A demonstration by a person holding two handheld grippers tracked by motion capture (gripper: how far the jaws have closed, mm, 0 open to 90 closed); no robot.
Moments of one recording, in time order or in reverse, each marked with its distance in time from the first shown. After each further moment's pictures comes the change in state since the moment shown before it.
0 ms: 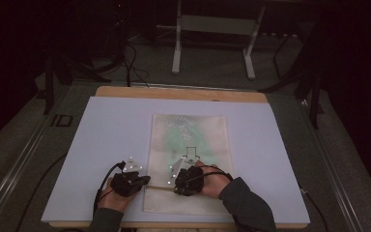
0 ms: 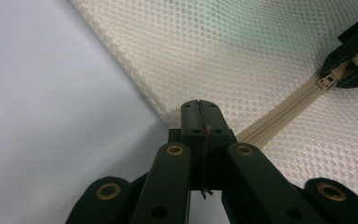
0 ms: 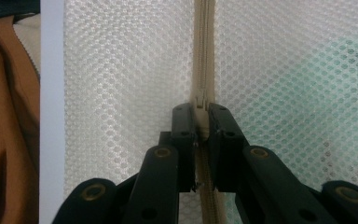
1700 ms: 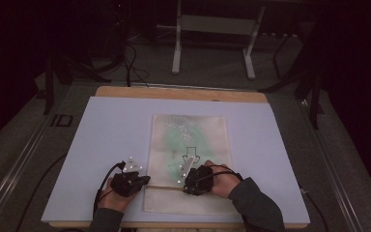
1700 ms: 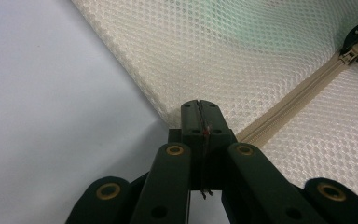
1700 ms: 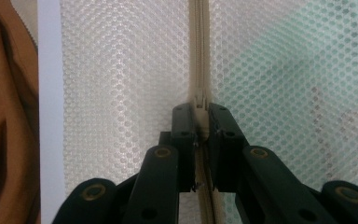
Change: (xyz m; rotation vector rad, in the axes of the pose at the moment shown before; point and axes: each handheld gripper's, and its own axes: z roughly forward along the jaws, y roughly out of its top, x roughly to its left) left arm 0.000 0.000 0.000 0.000 0.002 -0.002; right arm -0.003 -0.024 -0.012 0.018 -0.005 0.014
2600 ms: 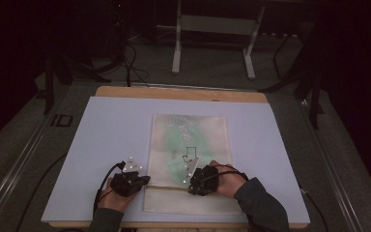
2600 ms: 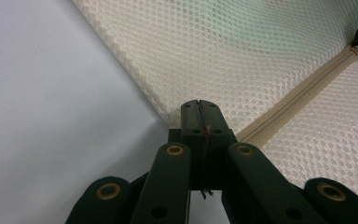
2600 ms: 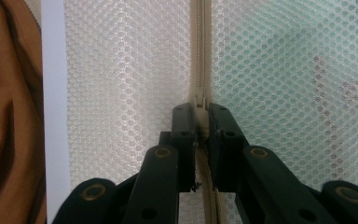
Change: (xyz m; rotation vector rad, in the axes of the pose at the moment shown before) left arm 0.000 0.000 0.000 -0.001 -0.001 -0.002; right arm -0.001 -0.012 -0.006 0.014 0.014 0.007
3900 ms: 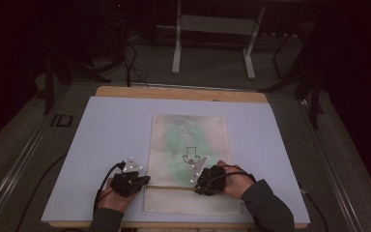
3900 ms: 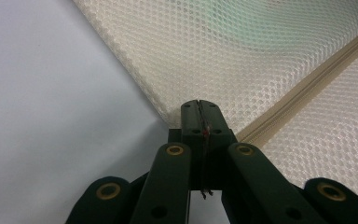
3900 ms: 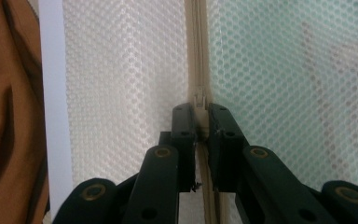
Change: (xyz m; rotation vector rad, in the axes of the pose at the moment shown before) left arm -0.001 0.000 0.000 0.003 0.004 0.000; right arm 0.000 -0.018 -0.010 -0.004 -0.020 0.027
